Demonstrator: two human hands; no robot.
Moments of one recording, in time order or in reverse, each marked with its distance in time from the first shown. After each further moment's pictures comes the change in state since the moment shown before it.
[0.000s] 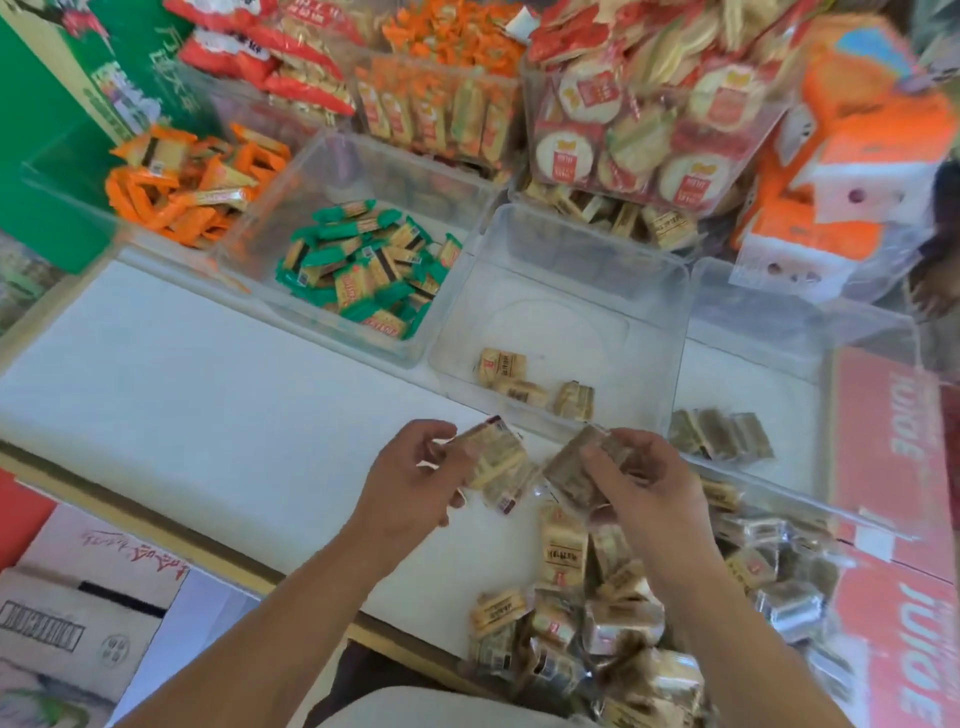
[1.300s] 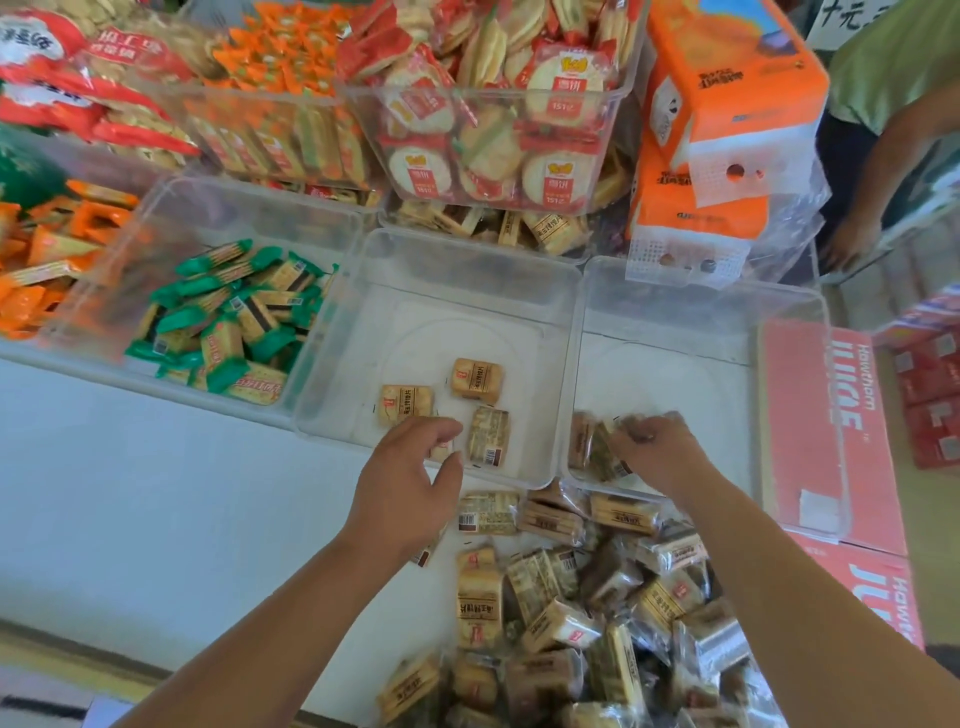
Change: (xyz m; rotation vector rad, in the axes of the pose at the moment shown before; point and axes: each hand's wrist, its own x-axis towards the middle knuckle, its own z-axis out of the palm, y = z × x) left_hand 0.074 0.026 0.118 0.454 -0.044 0.407; right_hand 0.180 0.040 -0.140 -0.691 0.005 0.169
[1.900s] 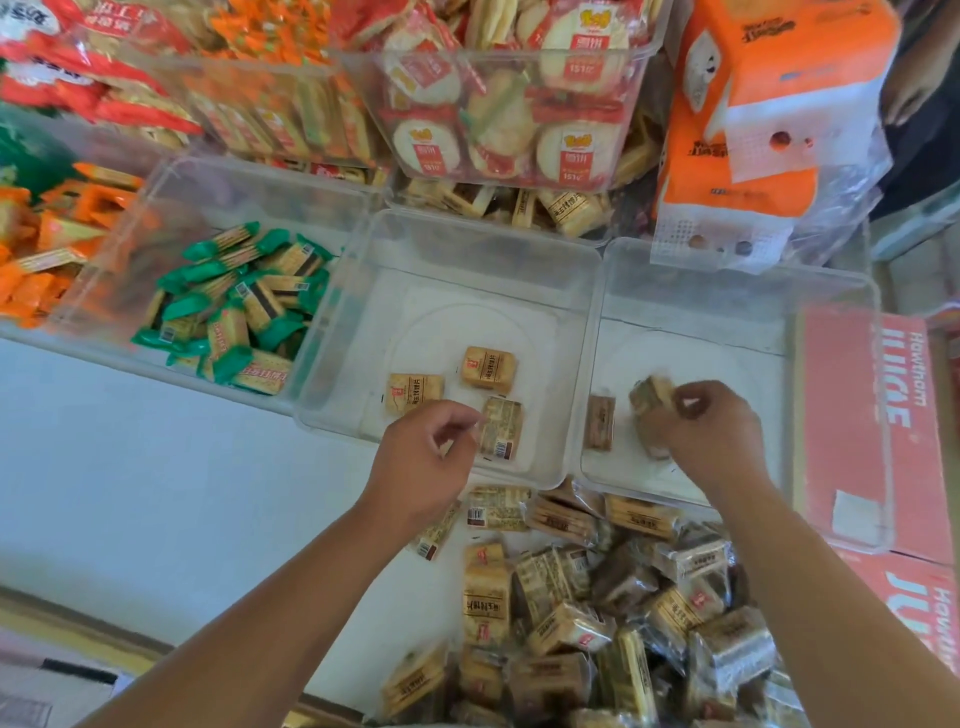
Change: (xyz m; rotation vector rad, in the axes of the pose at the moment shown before) left_hand 0.024 0.010 0.009 -0.120 -0.042 -0.140; right_hand -0.014 -0.018 -0.026 0.172 0.256 -0.009
